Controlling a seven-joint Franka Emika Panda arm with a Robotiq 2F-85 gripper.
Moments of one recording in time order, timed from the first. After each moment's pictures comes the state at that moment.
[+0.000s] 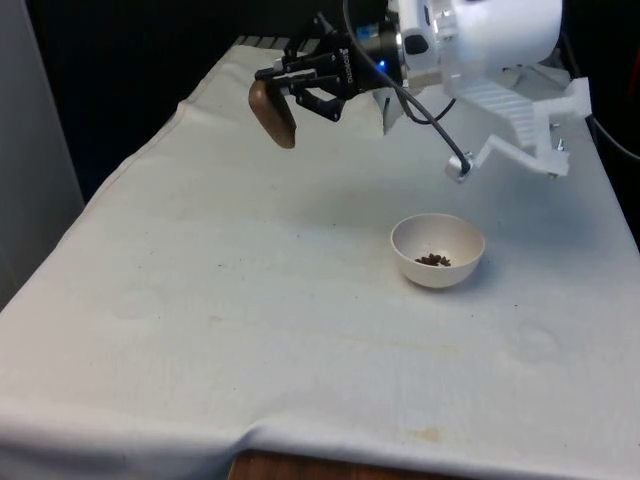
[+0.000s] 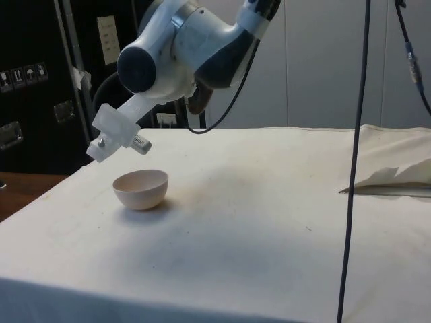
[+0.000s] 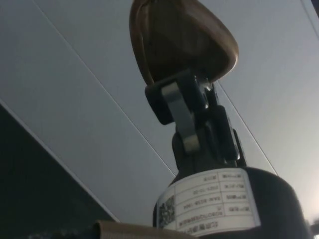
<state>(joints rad) -0.03 0.46 0.21 -1.99 -1.44 1.61 1.01</state>
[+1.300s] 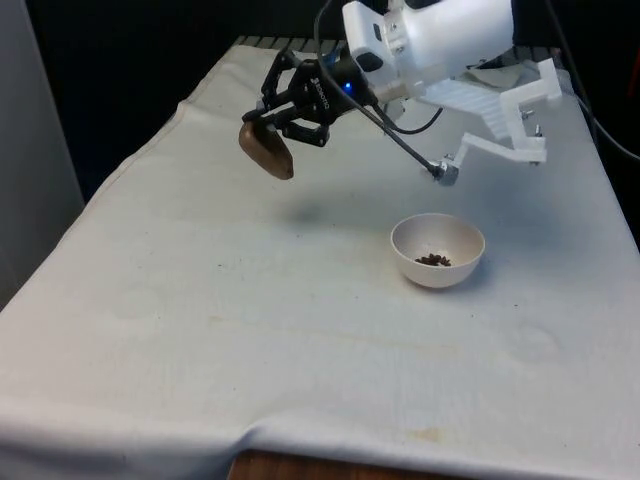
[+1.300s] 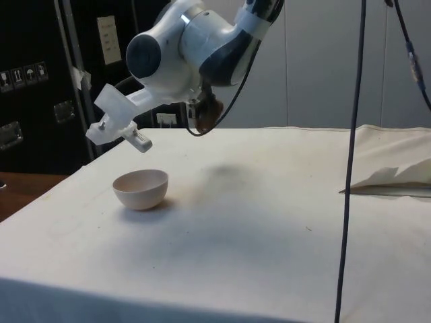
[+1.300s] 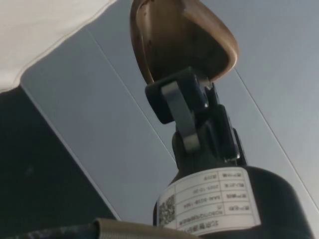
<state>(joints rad) -0.04 0.46 0.10 -2.01 -1.29 1.86 1.01</state>
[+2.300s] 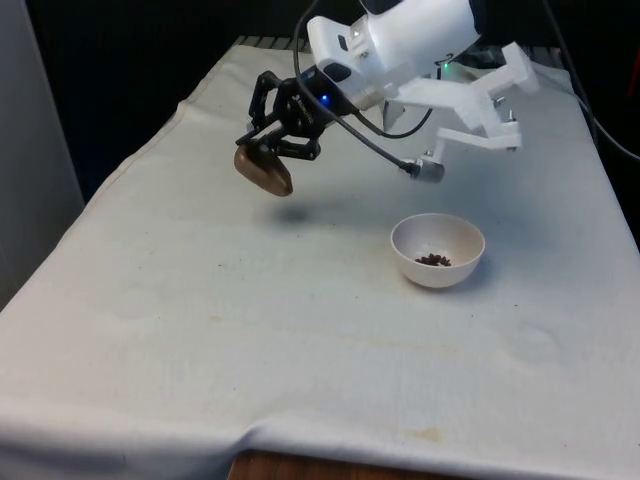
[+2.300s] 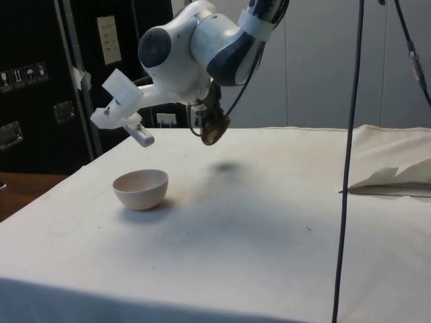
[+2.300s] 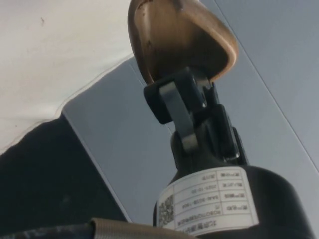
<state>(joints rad) -0.04 0.46 0.00 -2.03 -1.20 2.05 0.99</state>
